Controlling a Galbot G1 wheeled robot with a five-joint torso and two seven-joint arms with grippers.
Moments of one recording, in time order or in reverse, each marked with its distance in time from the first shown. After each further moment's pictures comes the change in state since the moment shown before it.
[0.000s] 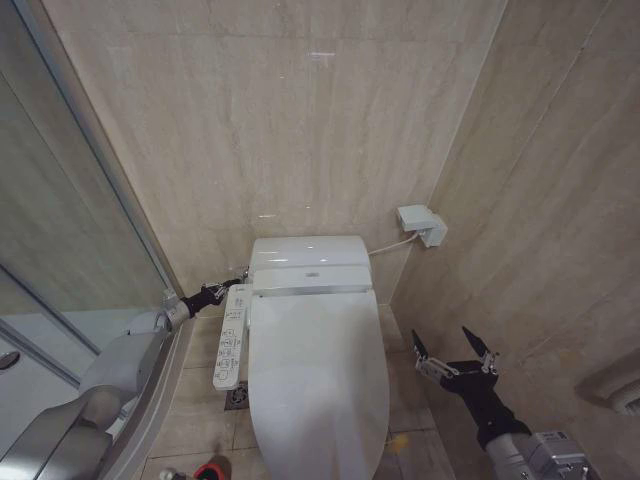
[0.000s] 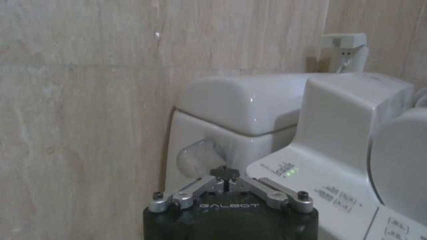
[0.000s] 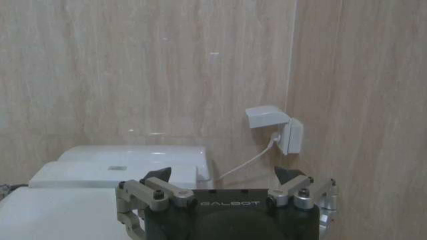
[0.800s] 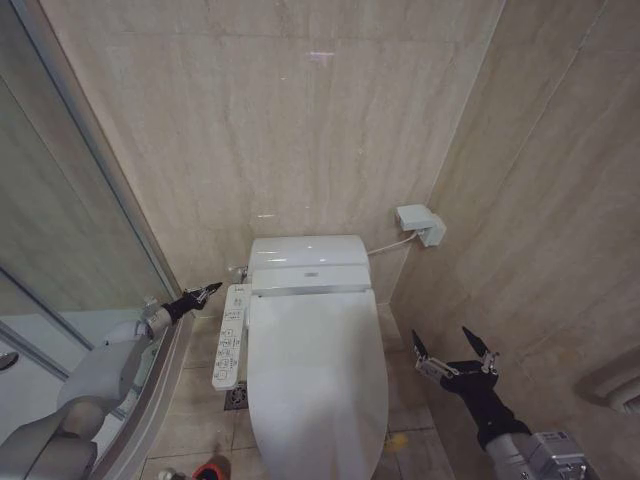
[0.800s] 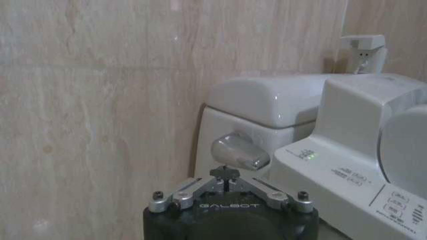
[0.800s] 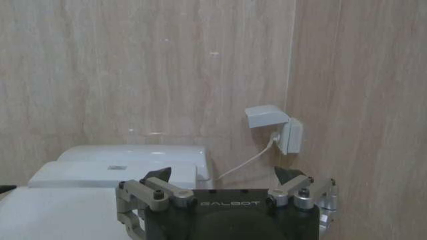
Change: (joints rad) left arm 0.033 0.053 -0.099 -0.012 0.024 -0.004 0.029; right arm 0.000 0.000 0.000 0.000 0.000 0.000 0.000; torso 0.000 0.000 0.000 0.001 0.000
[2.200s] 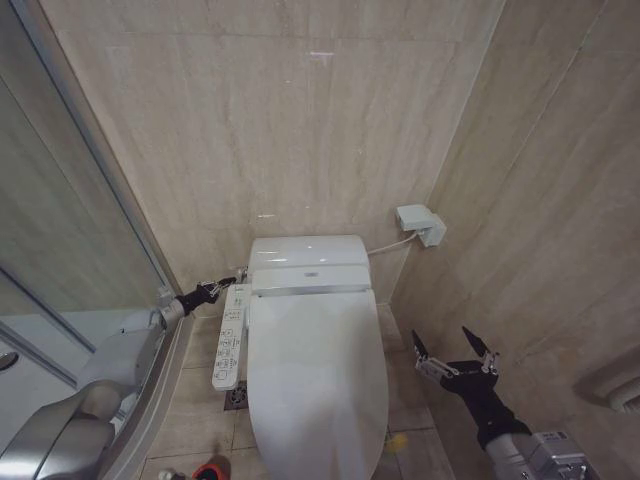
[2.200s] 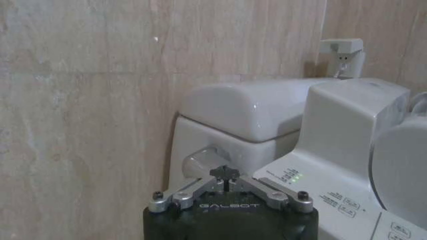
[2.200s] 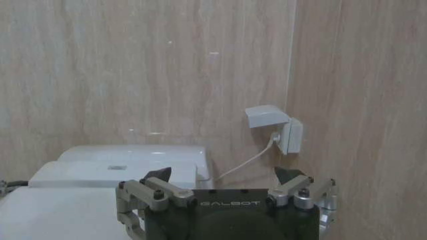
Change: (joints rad) left arm -0.063 -0.069 0.008 0.062 0.046 -0.013 0.032; right arm 0.000 0.000 0.000 0.000 0.000 0.000 0.000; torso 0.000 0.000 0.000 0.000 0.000
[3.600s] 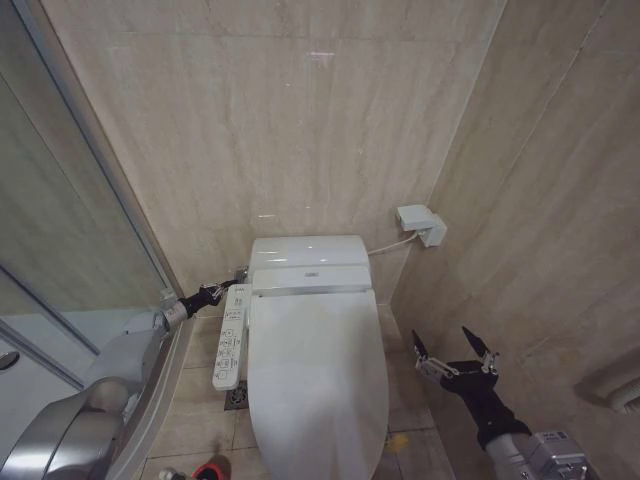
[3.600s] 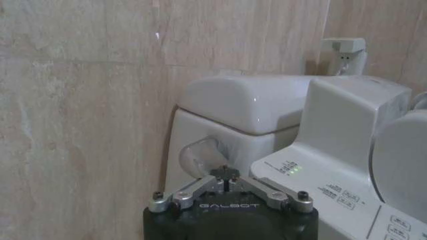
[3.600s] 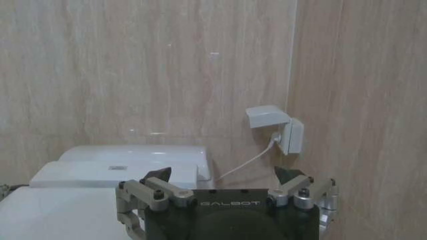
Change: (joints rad) left arm -0.023 -0.032 -0.054 0.071 0.052 -0.011 0.022; right arm 0.000 0.000 0.000 0.000 0.000 0.000 0.000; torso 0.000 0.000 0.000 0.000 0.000
